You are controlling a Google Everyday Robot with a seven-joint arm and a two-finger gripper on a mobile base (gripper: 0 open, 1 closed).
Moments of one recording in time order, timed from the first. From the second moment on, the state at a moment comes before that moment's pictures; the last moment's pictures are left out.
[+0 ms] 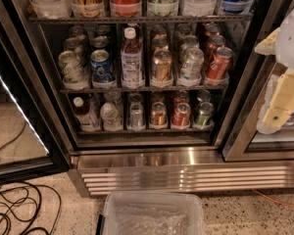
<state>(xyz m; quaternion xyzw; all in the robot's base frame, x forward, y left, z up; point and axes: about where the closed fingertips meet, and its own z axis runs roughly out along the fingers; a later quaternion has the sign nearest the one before) 0.438 -0.217 0.976 -0.60 0.78 -0.03 0.16</state>
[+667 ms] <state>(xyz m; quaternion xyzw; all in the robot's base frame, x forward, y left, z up) 0.437 -0.215 0.973 -0.60 0.78 -0.03 0.17</state>
